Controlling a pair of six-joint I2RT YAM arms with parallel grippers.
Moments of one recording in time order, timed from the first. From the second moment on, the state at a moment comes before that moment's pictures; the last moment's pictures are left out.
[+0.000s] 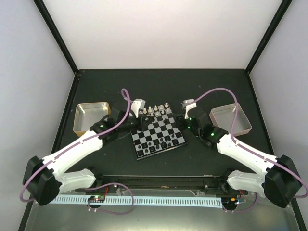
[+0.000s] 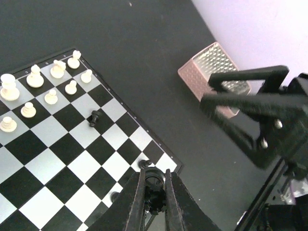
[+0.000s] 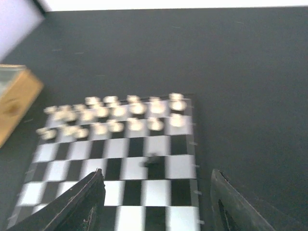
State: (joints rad) left arm -0.65 1.09 0.78 -0.18 0.28 -0.55; right arm 0.74 1.15 0.70 -0.04 0.14 0.33
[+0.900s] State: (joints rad) left arm -1.02 1.90 1.45 -0.63 0.03 -0.32; right arm 0.34 1.13 0.56 -0.25 0.18 0.74
